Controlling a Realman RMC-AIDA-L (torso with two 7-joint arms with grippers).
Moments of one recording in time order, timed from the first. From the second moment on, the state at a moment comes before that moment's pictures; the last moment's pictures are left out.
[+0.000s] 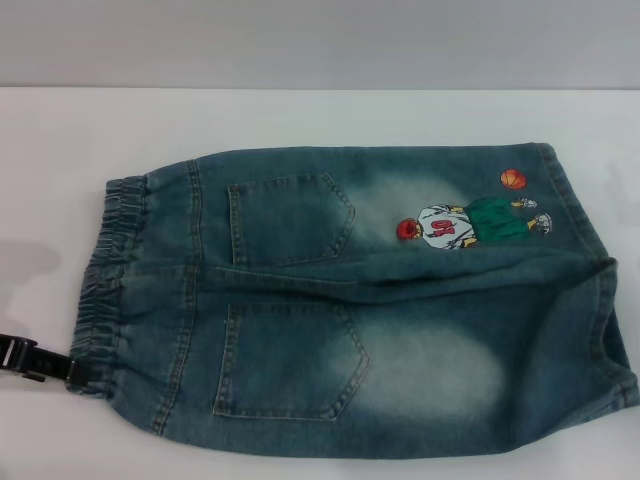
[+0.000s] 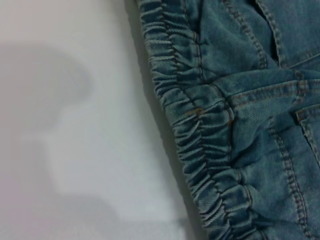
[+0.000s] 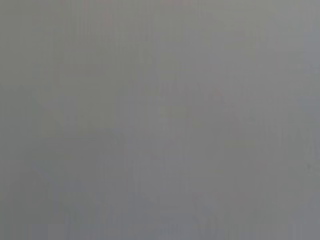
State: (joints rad) left arm -0.44 -1.94 0.86 0.99 2.49 1.69 -2.40; right arm 0.45 2.07 -0.82 -0.06 -0.62 -1.36 0.30
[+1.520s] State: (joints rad) left arm -0.50 -1.95 0.88 0.92 2.53 1.68 -2.39; right arm 0.44 2.07 -0.82 -0.06 -0.62 -1.39 0.31
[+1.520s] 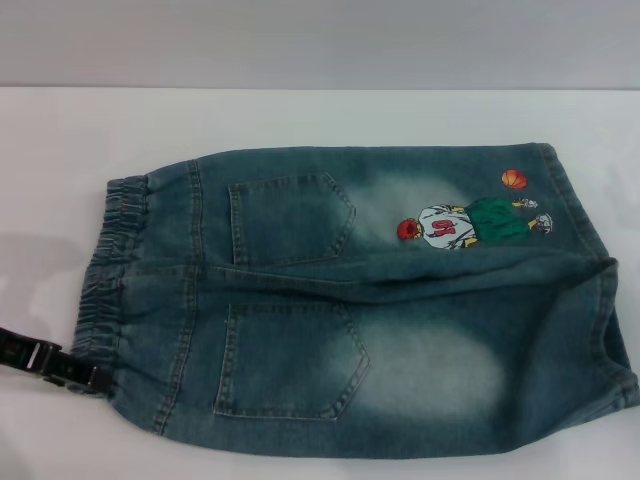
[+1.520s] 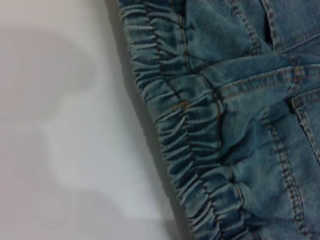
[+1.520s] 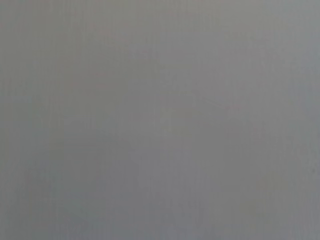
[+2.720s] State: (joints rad) left arm -0.54 -1.97 0.86 0.95 2.53 1.71 -2.37; right arm 0.43 2.07 -0.81 -0.06 -0.62 -1.38 0.29
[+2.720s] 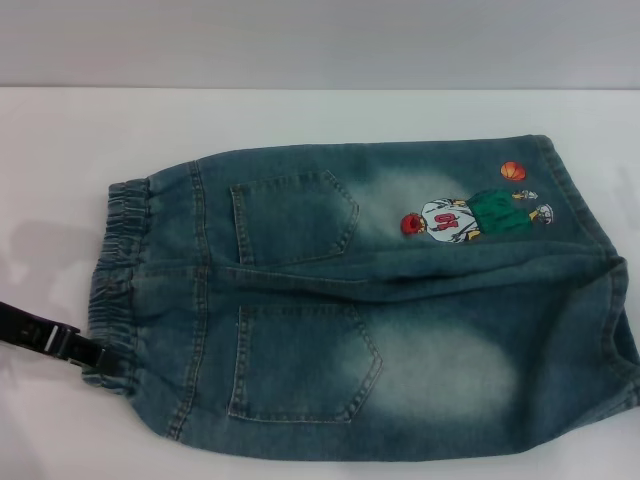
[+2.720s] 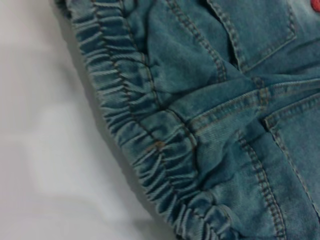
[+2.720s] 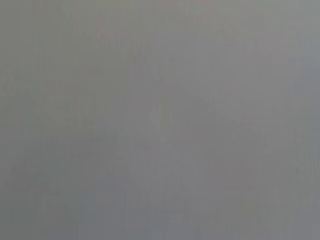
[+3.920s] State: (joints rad) left arm -0.58 -1.96 0.79 0.95 2.53 1.71 -2.37; right arm 0.41 2.05 -0.82 -0.25 -0.87 -1.31 0.69
